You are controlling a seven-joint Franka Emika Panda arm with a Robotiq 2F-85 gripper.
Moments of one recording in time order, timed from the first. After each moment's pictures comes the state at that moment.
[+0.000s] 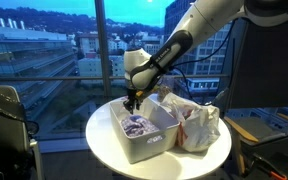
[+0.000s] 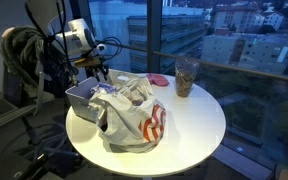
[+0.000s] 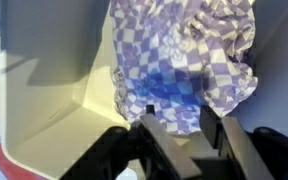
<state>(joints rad) 0.29 0.68 0.12 -1.65 -0.43 2.48 0.30</state>
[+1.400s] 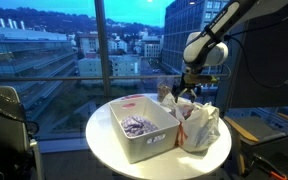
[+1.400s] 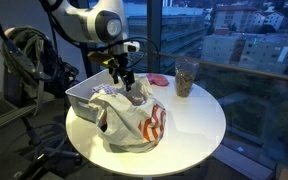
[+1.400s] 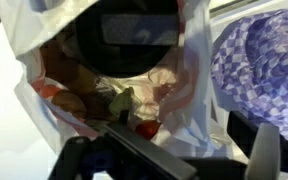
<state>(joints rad) 0.06 0.15 -0.02 -2.30 0.01 2.55 0.38</state>
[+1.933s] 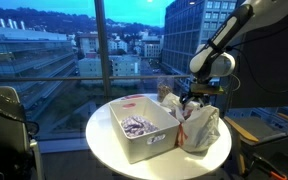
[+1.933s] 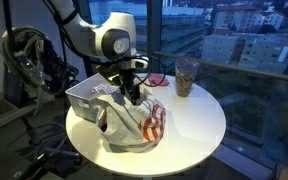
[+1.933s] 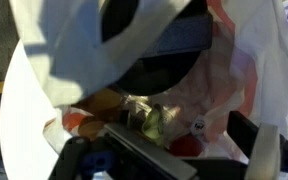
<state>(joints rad) 0.01 0.21 -0.05 -2.36 0.07 2.64 0.40</state>
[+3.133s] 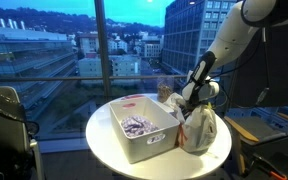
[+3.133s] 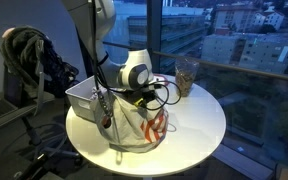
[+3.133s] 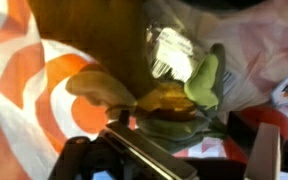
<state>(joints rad) 0.14 0.68 -0.27 -2.06 0.03 2.87 0.43</state>
